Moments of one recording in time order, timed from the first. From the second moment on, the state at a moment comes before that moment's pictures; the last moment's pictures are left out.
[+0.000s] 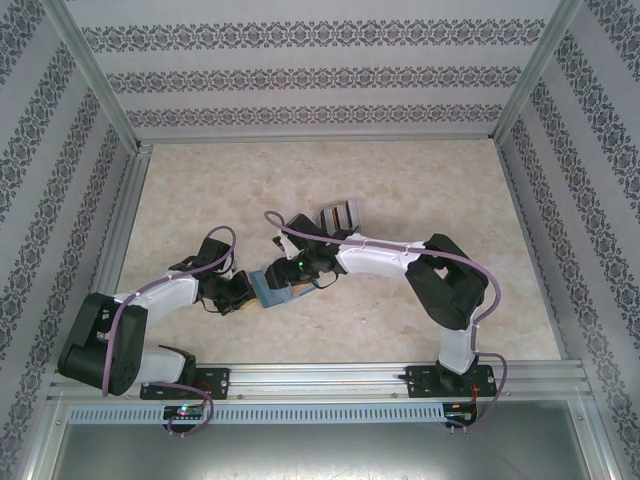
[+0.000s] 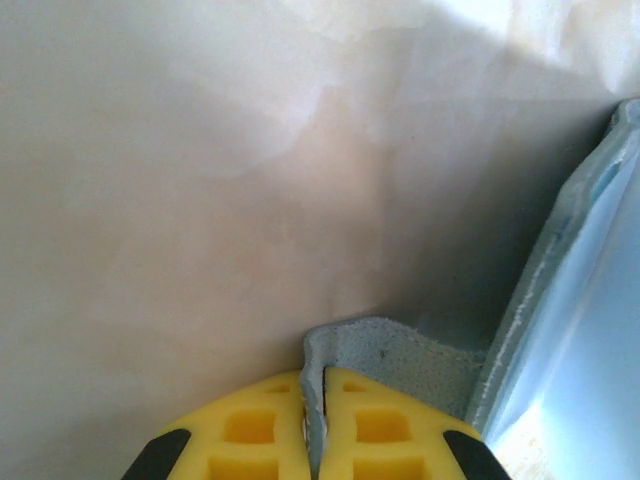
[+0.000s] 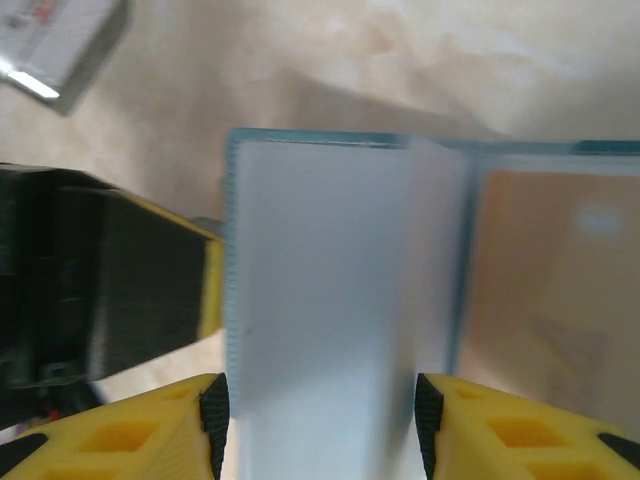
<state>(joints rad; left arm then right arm) -0.25 1.35 0.50 -0.38 0.44 -0.82 0.89 1.90 1.23 -0.32 -0.45 0.60</state>
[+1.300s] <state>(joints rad) -0.12 1.18 0.71 -0.65 0.29 -0.73 0.87 1.97 1.21 -0.21 -0.52 0.62</state>
